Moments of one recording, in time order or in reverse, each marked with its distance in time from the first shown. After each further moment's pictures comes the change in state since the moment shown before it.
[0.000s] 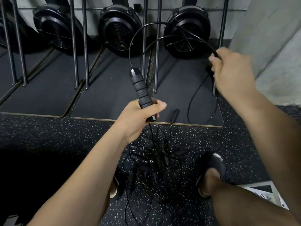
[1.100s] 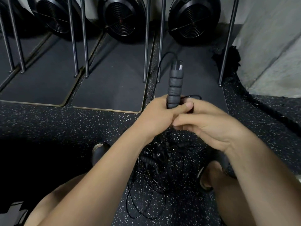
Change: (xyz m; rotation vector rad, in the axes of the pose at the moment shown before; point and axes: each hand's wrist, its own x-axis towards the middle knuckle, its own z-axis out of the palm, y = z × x) left_hand 0.001 -0.017 0.037 0.307 -0.065 -0.011; right_hand -0.126 -0.074 0.013 1.209 -0.834 0.512
